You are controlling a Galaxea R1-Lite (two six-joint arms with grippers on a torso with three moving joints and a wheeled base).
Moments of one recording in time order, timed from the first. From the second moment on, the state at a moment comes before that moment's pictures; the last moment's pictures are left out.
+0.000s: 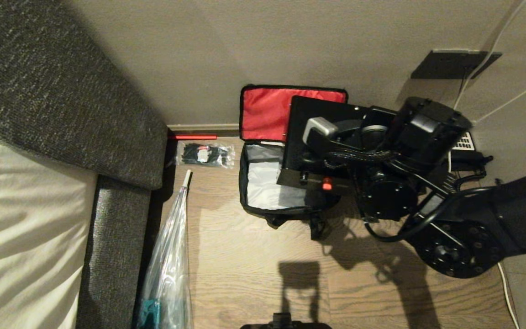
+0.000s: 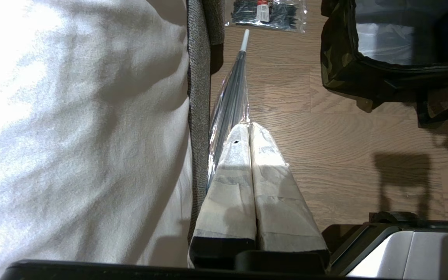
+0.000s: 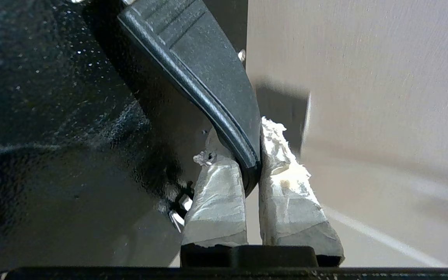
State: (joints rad) left arm 0.00 0.00 0.00 0.00 0.00 0.04; right arm 0.76 1.85 -1.00 -1.20 -1.00 -1.63
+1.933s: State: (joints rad) left arm 0.00 0.00 0.00 0.00 0.00 0.04; right arm 0.09 2.29 -0.90 -1.14 -0.99 -0.92
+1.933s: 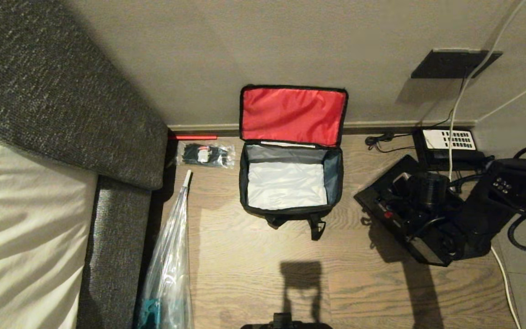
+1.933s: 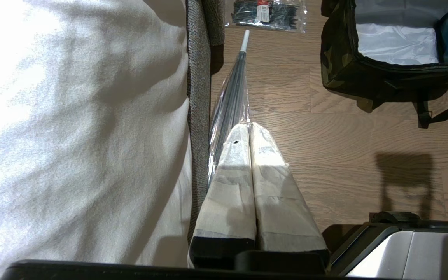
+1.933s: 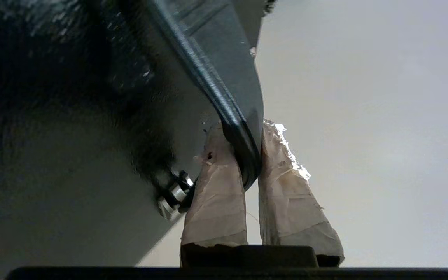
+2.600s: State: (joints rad) left arm 0.01 0.00 0.00 0.00 0.00 0.04; right arm 0.09 2.36 -0.90 -1.09 -0.93 -0.88
